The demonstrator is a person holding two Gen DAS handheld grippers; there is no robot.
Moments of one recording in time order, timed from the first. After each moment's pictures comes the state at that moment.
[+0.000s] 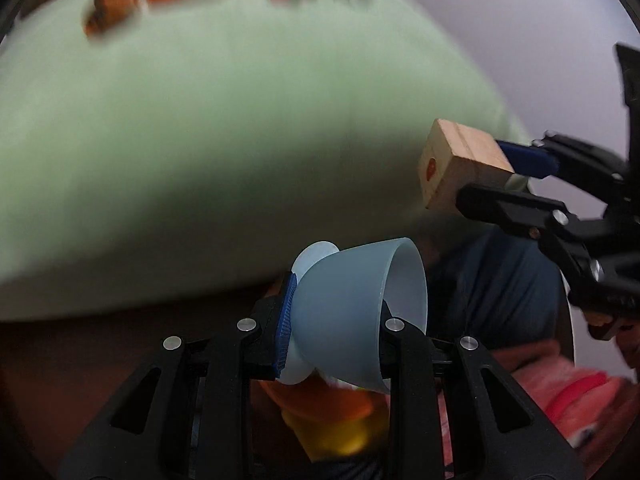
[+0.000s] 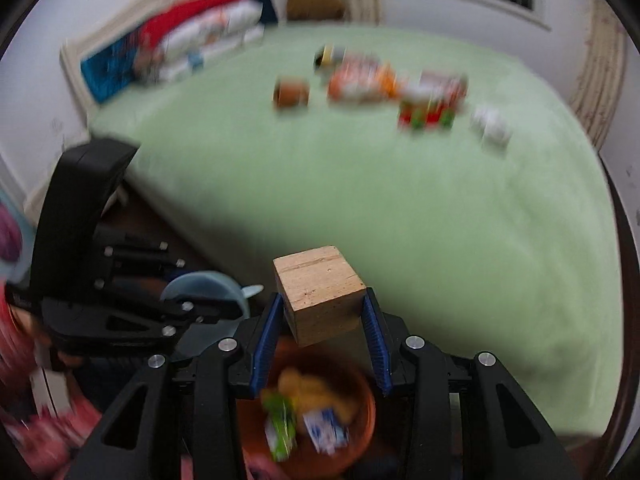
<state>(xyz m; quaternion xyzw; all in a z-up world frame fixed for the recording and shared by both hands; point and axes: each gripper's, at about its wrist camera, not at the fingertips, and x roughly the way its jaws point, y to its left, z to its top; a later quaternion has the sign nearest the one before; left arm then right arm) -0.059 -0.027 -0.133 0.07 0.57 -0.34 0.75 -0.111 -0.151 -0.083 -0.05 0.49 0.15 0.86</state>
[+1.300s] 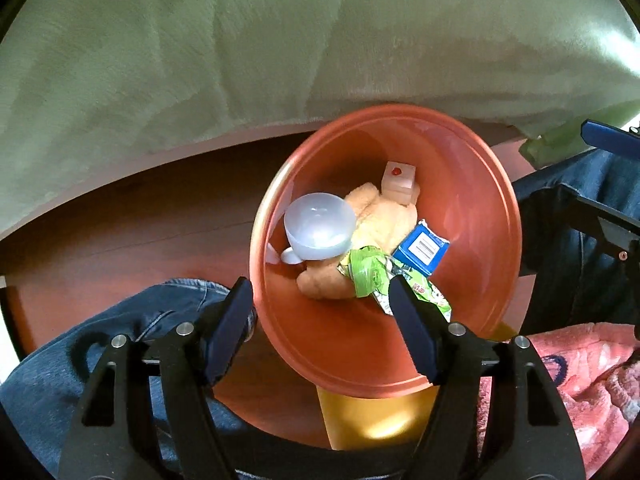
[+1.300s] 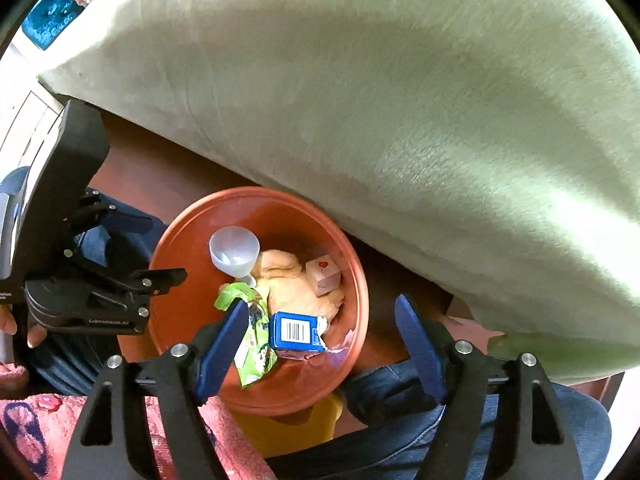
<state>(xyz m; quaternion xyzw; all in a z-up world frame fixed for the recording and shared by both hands) -0.083 -0.039 -0.268 0.13 0.68 -0.22 0.68 -0.125 -0.179 -0.209 -0.04 0.62 0.09 0.78</state>
